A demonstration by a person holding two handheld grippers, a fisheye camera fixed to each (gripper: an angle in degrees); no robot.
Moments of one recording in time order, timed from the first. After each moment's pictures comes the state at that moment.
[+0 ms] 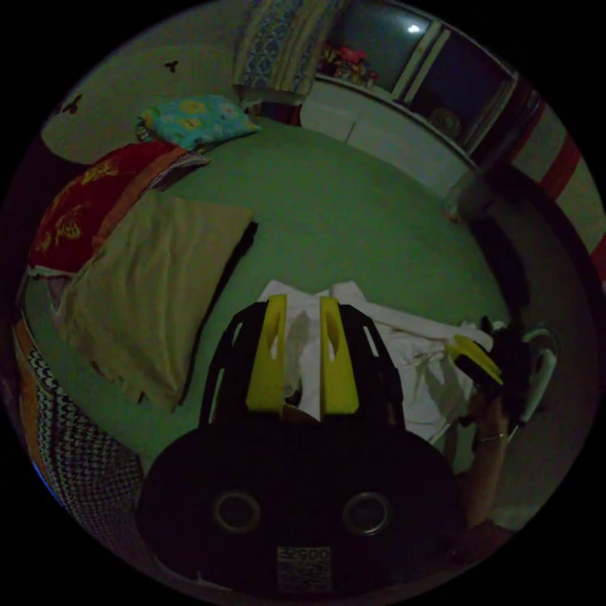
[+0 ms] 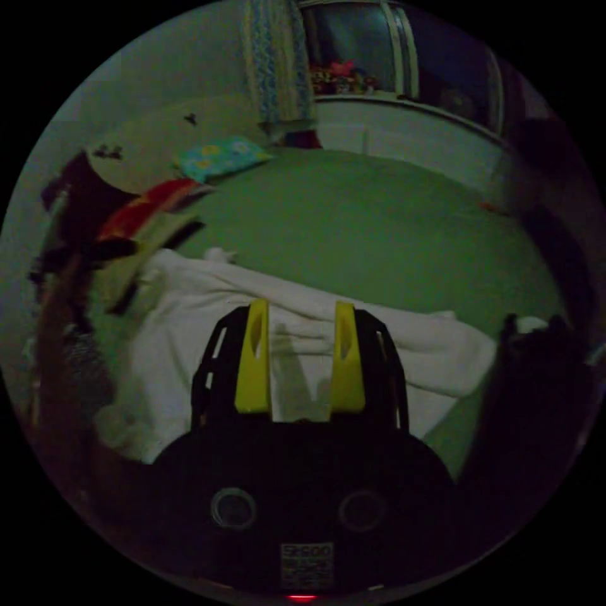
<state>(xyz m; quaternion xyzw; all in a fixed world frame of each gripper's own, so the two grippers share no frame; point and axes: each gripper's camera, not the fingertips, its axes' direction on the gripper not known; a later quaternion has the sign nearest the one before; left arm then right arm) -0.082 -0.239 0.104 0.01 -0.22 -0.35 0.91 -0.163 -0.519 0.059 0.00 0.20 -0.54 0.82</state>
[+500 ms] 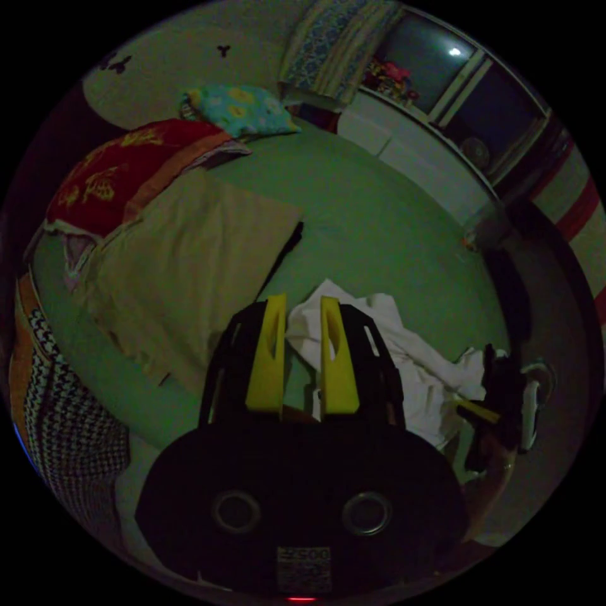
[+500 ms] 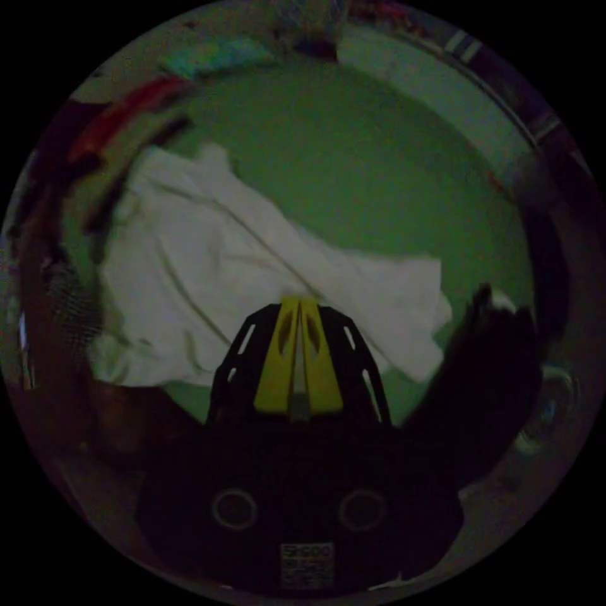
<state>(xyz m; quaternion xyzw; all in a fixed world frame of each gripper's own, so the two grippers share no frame) -0.133 -0.185 0.086 0.04 -0.22 -0.43 0.88 -0.234 -0.450 0.040 -0.14 0.24 -0.58 0.77</state>
